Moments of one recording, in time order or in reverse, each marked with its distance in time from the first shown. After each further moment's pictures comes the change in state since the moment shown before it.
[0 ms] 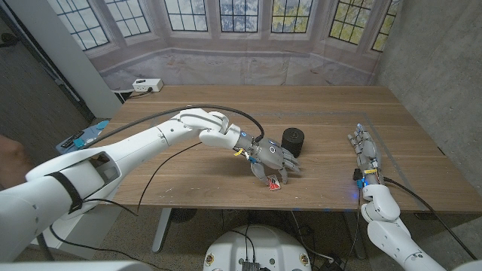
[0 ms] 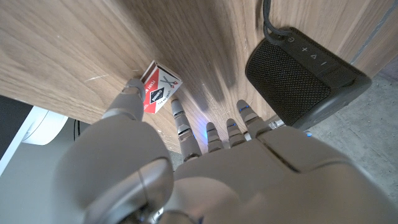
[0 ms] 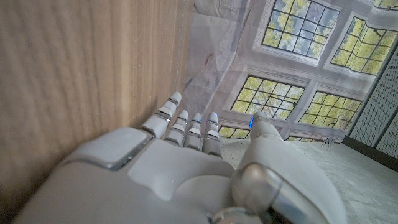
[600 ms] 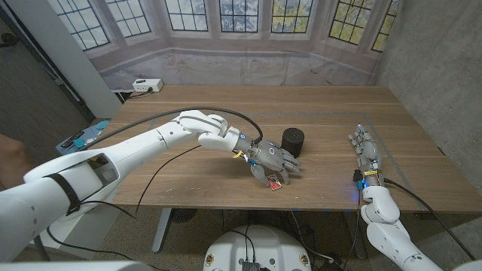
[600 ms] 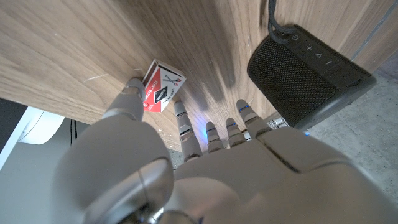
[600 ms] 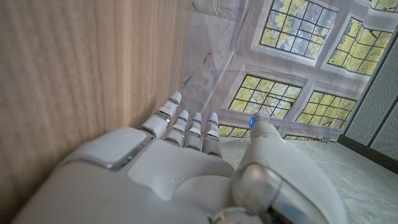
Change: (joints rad) left arm 0.006 0.011 0.015 0.000 0.027 0.026 0.050; left_hand 0.004 -0.004 0.000 0.000 0.000 0.005 0.006 0.000 0.002 0.011 0.000 0.000 0.000 0.018 -0.004 0.000 0.000 0.003 0.003 0.000 0.000; right arm -0.004 0.011 0.001 0.012 0.003 0.015 0.001; right_hand 0.000 0.000 0.000 0.000 0.000 0.000 0.000 0.000 0.000 0.005 0.005 0.000 0.000 0.005 0.005 0.007 0.000 0.011 0.003 0.000 0.000
